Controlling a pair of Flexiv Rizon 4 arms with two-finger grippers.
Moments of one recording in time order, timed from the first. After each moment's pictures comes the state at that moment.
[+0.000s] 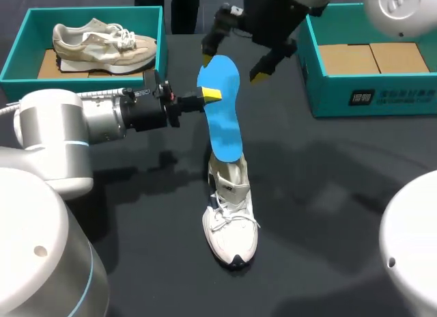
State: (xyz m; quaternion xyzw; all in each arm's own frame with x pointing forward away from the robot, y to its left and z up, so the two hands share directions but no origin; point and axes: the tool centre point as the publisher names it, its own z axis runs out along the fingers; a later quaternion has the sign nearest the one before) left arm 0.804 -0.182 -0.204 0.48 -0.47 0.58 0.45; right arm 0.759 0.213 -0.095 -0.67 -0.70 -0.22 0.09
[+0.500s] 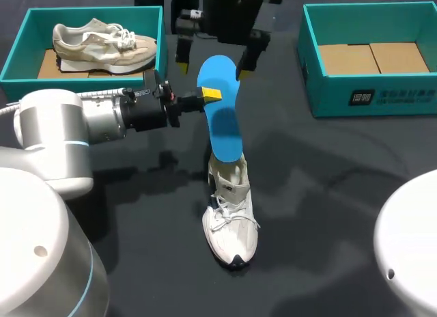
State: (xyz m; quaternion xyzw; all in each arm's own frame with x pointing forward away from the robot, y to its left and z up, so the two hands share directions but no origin) left arm 0.804 -0.182 -0.204 0.48 -0.47 0.58 0.45; right arm 0.744 0.241 -0.087 -0.69 -0.71 -0.14 0.01
